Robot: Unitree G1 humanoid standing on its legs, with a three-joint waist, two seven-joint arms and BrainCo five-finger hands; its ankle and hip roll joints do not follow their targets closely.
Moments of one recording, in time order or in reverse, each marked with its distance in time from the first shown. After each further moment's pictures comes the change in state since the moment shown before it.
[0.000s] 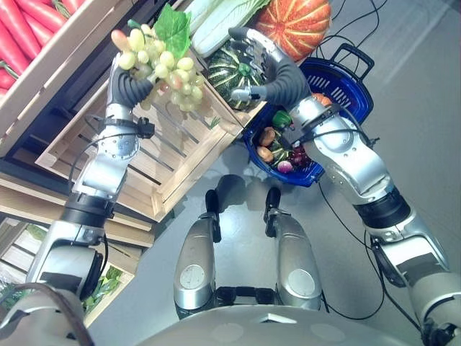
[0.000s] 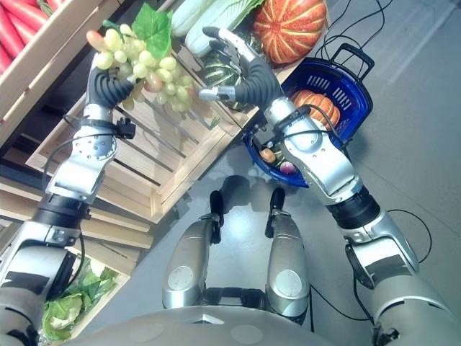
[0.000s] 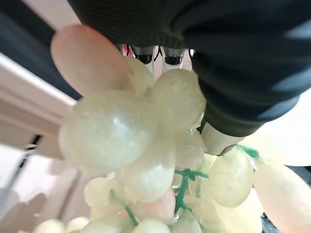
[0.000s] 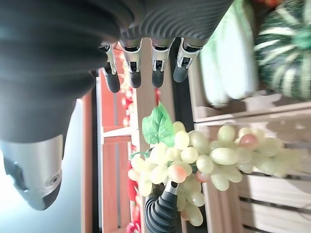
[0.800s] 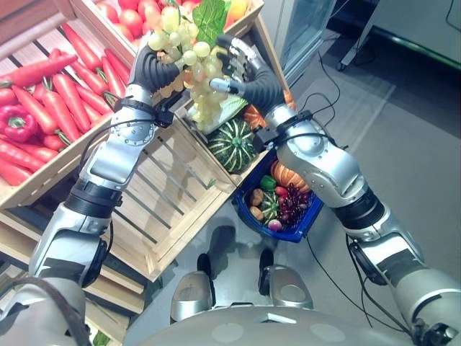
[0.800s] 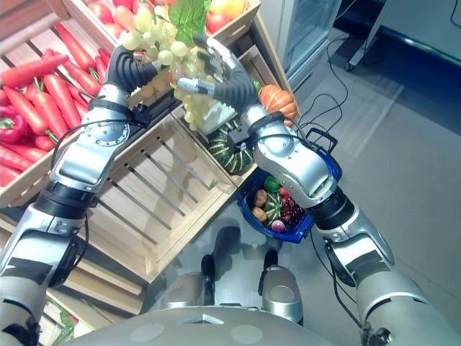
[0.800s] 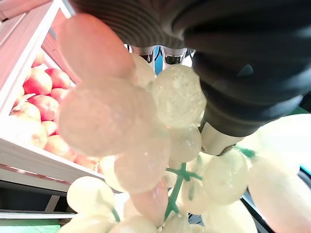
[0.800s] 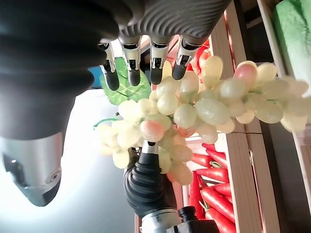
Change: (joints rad) left arm -0.033 -0.013 -0.064 -0.163 -0.035 0.156 -0.055; right arm 0.039 0.148 0.068 0.001 0.129 0.100 -0.179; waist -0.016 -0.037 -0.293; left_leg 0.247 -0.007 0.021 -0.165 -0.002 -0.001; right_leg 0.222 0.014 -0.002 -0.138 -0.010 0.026
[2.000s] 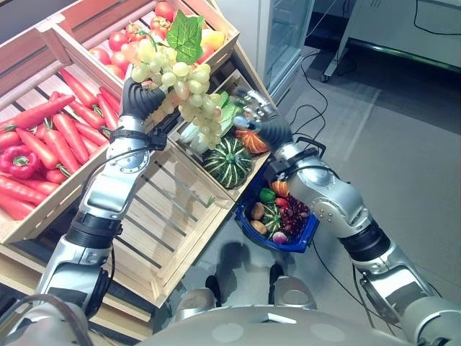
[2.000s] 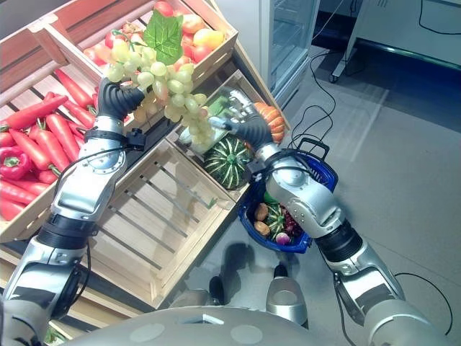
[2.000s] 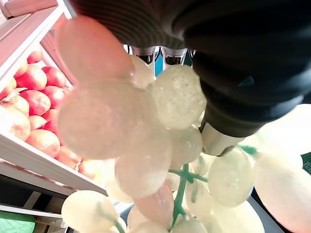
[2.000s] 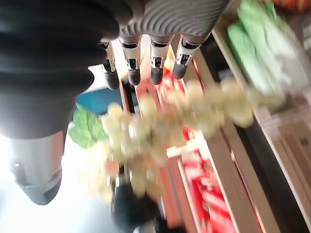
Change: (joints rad) left arm 0.205 -0.061 0.112 -0.137 -0.050 0.024 0.080; right arm 0.232 0.007 0.009 -0.046 0.119 -0.027 0.068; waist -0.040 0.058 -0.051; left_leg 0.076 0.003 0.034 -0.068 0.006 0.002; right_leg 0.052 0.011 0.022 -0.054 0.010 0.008
